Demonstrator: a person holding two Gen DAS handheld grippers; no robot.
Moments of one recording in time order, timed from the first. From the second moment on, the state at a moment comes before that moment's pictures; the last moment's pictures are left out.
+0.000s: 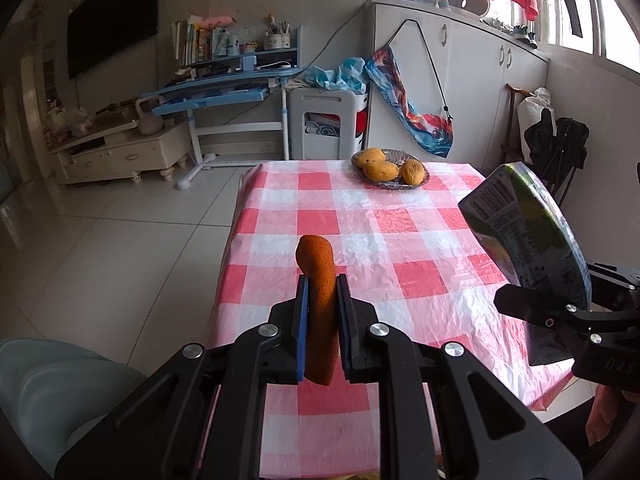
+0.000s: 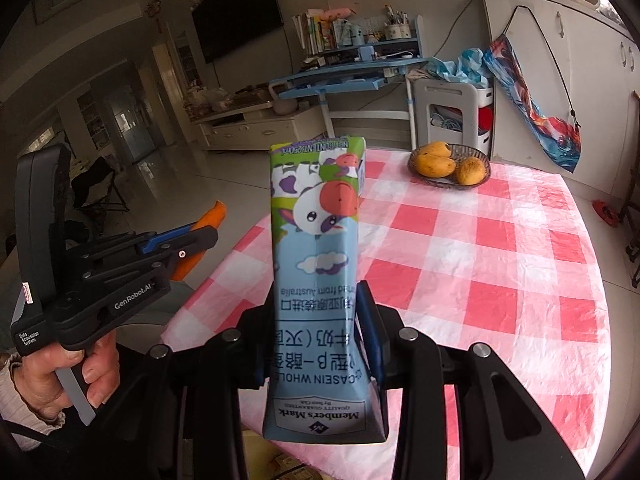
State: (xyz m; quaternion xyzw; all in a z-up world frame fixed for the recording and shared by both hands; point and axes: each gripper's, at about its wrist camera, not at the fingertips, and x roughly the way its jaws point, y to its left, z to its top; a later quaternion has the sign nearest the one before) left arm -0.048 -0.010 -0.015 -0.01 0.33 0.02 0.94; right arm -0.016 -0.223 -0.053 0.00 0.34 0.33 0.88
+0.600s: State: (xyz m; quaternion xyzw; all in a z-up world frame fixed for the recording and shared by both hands) left arm -0.079 -0.006 -0.013 -0.02 0.31 0.03 0.95; right arm -0.040 -0.218 -0.053 0.00 0.32 0.35 0.88
